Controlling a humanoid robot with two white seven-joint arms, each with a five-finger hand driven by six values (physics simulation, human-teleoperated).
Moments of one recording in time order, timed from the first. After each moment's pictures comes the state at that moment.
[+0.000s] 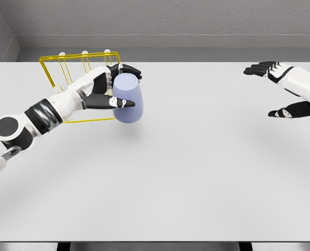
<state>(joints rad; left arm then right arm) -0.80 0.84 -1.11 -1.72 0.93 -0.15 -0.01 -0.26 -0.78 0.02 -1.61 0.07 -0.61 0.61</state>
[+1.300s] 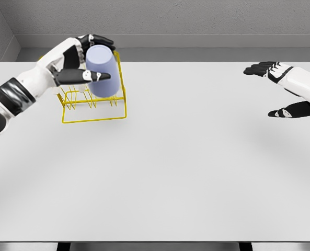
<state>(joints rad) -0.85 0.93 -1.07 -1.68 0.96 -0.20 -0.01 -0.25 -0.78 0.02 -1.61 0.07 -0.61 0.61</state>
